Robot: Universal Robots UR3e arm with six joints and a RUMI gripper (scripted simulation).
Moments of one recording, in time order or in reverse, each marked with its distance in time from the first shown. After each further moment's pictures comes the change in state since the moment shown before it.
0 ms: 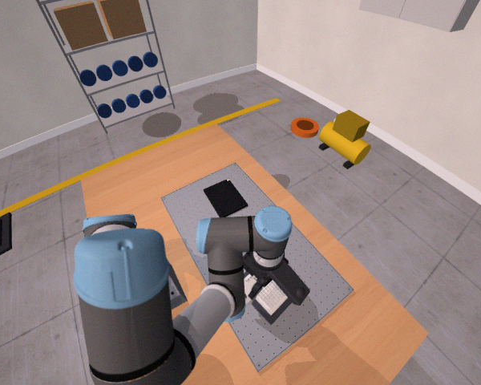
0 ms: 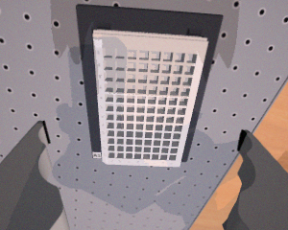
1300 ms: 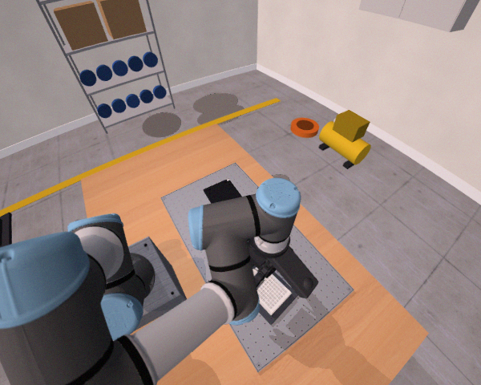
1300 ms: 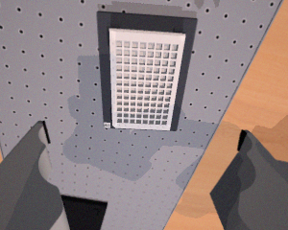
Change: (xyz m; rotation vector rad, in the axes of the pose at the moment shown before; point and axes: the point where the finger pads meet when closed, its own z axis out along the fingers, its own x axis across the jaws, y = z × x) arm 0.000 0.000 -0.070 -0.001 0.001 0.000
